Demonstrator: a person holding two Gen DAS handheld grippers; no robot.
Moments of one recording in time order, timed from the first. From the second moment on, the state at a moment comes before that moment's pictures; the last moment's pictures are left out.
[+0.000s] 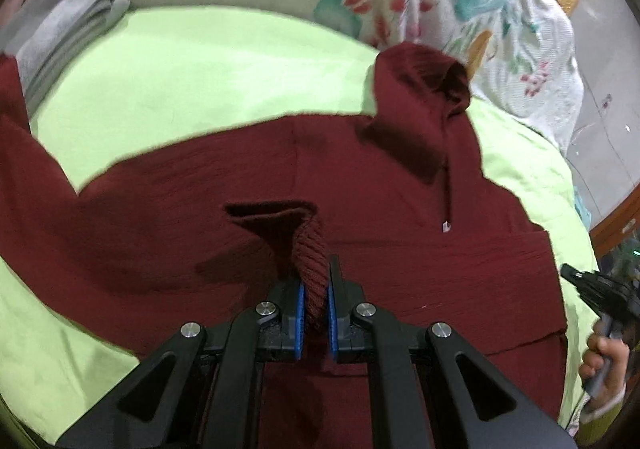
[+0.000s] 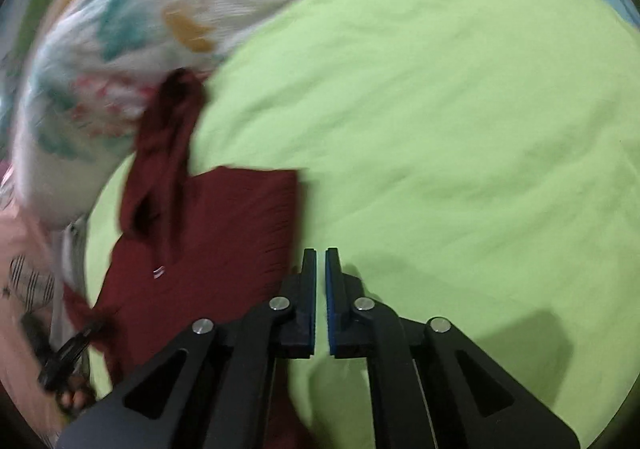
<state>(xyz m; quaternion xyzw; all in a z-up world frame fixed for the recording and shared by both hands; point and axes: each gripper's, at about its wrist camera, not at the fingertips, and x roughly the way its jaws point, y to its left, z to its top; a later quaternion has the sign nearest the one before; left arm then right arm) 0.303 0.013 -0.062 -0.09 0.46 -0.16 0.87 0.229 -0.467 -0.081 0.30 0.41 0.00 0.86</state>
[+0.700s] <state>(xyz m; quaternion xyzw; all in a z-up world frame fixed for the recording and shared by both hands) 0.294 0.196 -0.045 -0.15 0.42 0.02 0.90 0.191 -0.364 -0.062 0.27 0.41 0.12 0.86</state>
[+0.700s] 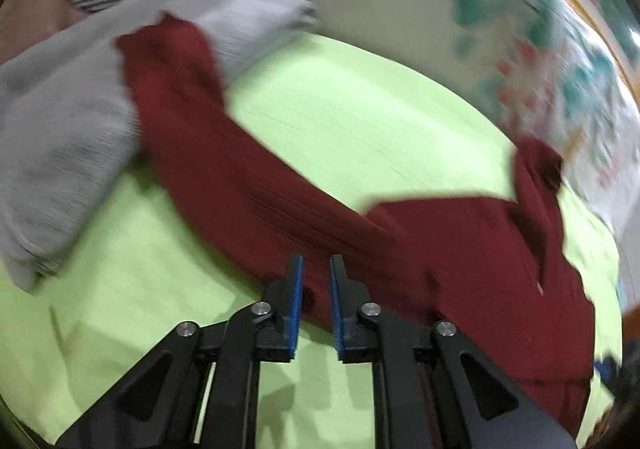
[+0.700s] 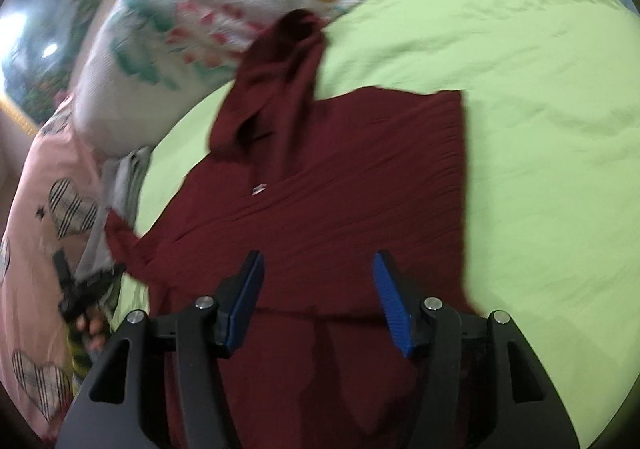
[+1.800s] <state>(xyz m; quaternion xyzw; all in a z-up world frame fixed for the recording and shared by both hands) 0.306 0.103 0.009 -0.10 0.32 -0.09 0.94 0.161 -0.327 -0.049 0.31 0.40 0.16 0.85</state>
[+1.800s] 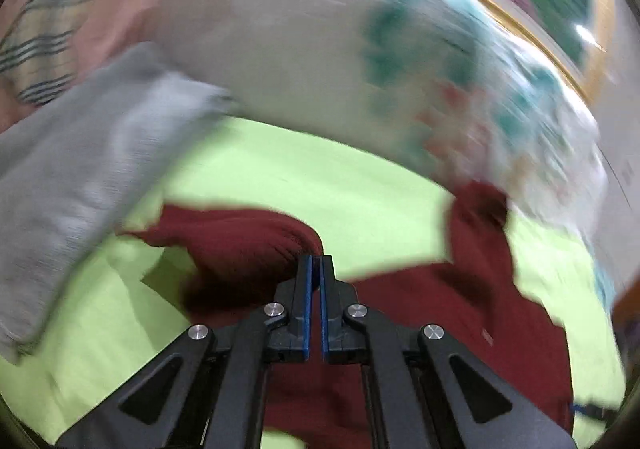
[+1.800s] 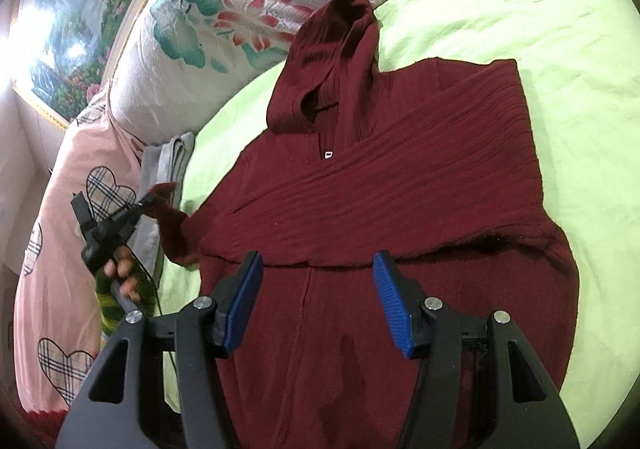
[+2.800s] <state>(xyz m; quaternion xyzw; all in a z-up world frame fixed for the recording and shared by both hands) 0.244 0.140 -0.076 -0.16 0.41 -0.01 0.90 0.338 -0.090 0.006 0.10 0.42 0.33 0.84</state>
